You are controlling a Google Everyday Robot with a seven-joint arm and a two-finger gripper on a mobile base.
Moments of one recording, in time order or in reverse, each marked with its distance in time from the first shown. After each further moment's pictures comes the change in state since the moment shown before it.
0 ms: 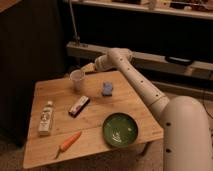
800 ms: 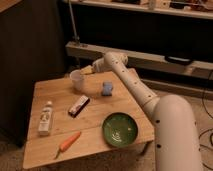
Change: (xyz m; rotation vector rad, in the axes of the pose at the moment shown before) arm -0.006 0.000 0.046 0.032 -0.024 -0.003
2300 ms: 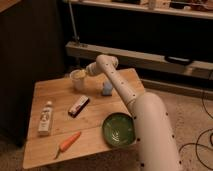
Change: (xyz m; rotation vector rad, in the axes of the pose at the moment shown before) arm -0.014 0.003 0.070 0.034 -0.065 0.010
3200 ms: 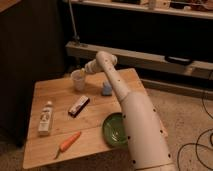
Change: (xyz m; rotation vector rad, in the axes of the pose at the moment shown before) arm 0.012 -0.016 -0.004 0.125 -0.046 0.021
